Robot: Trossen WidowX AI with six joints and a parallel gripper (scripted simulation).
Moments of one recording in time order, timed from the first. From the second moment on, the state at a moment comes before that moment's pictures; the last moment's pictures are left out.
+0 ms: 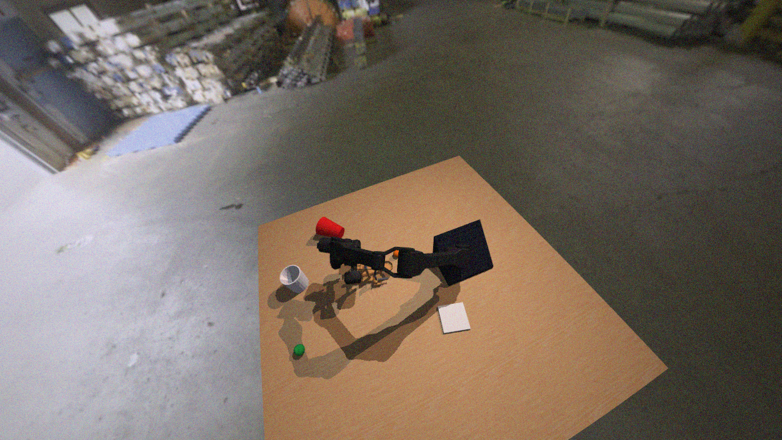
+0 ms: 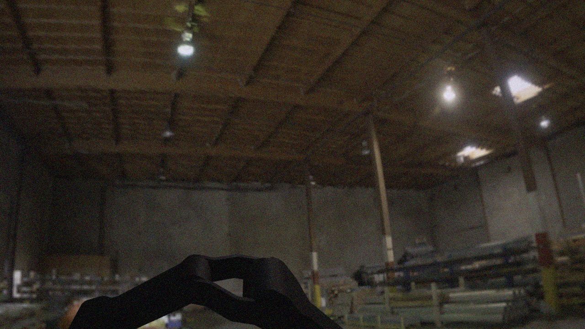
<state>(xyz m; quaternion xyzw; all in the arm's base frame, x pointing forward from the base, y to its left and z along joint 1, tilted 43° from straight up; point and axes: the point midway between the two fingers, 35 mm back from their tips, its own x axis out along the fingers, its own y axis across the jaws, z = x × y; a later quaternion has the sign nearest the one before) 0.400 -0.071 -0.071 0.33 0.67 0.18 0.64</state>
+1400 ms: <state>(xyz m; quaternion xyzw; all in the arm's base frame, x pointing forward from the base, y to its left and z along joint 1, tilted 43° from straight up) 0.400 -0.091 -0.048 0.34 0.67 0.18 0.64</state>
